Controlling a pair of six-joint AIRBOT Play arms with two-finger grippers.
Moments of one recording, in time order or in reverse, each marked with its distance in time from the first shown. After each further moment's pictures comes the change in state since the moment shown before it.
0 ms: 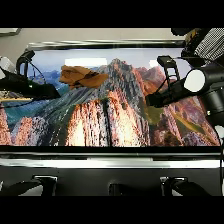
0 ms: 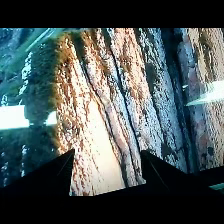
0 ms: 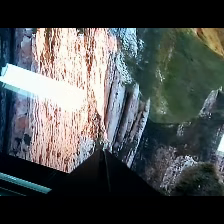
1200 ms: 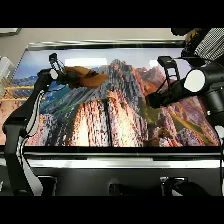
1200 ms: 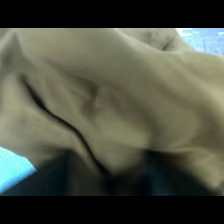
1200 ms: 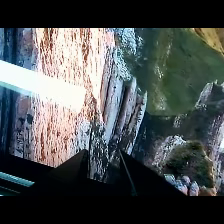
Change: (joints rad) left arm -0.002 -0.877 0.560 0.127 0.638 -0.236; right arm 0.000 0.000 0.000 0.000 0.004 0.019
